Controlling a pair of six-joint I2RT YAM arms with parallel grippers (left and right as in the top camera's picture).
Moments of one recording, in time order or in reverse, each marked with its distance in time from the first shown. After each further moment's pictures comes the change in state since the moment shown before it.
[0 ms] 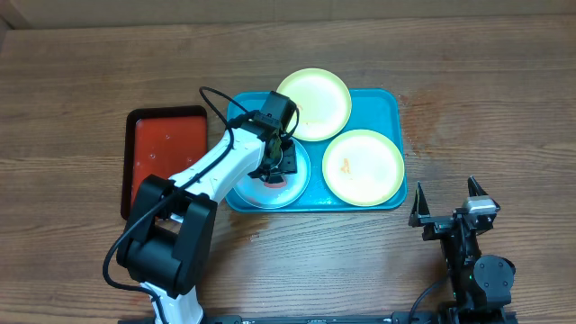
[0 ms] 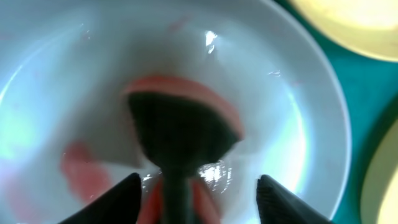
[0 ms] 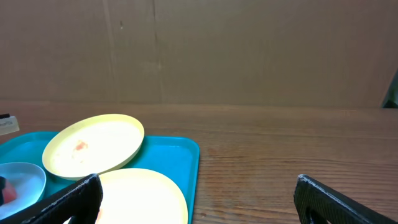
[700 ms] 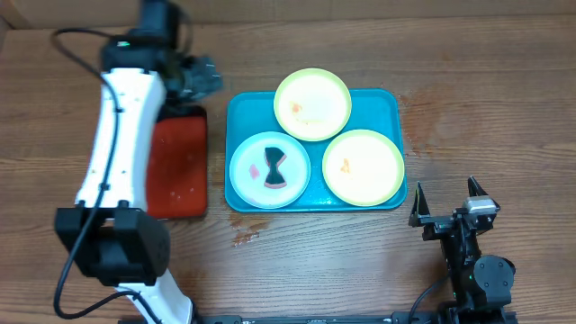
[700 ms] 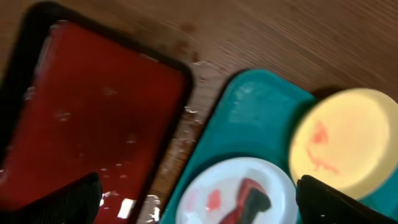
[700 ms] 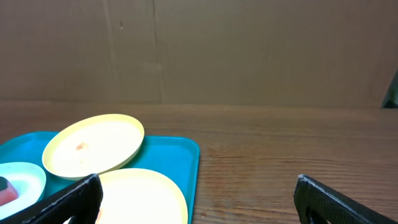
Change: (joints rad) left arm 0.431 -0.014 0.629 -0.506 -0.021 0.002; right arm 0.000 0.000 0.000 0.000 0.000 0.000
